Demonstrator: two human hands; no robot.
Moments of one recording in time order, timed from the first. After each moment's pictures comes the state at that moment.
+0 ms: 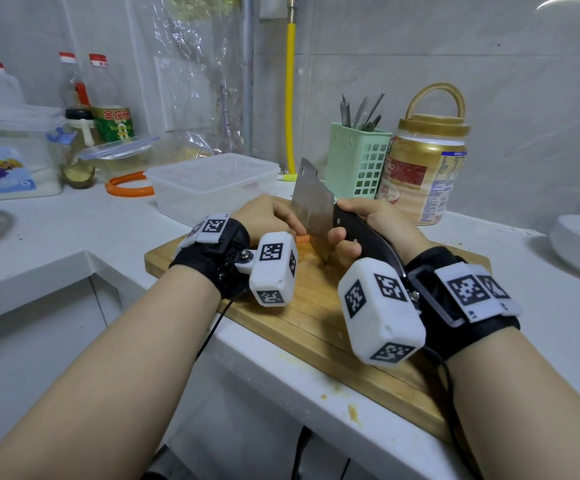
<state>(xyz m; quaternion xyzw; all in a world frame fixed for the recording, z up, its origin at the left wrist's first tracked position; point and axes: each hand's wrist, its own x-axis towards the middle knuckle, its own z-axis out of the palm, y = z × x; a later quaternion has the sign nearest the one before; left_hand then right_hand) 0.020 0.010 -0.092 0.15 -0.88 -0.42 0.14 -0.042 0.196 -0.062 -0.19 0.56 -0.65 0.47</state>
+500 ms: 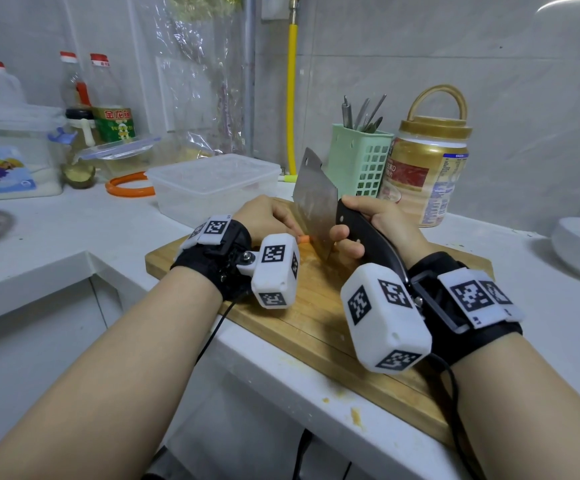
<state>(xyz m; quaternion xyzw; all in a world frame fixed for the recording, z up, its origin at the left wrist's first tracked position) 0.022 0.012 -0.093 0.16 -0.88 -0.42 0.15 -0.040 0.197 -0.062 -0.19 0.54 -0.68 0.47</state>
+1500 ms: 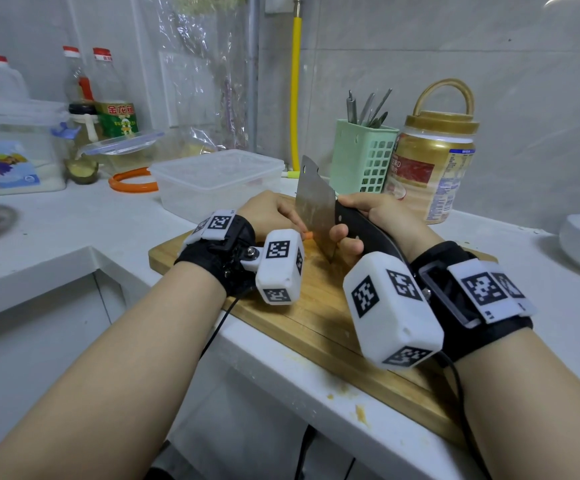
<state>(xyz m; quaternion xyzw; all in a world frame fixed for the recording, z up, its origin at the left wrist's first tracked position) 0.017 0.008 -0.096 0.16 -0.88 -0.42 0.15 -0.037 0.193 -0.057 -0.18 0.59 -0.64 0.47</state>
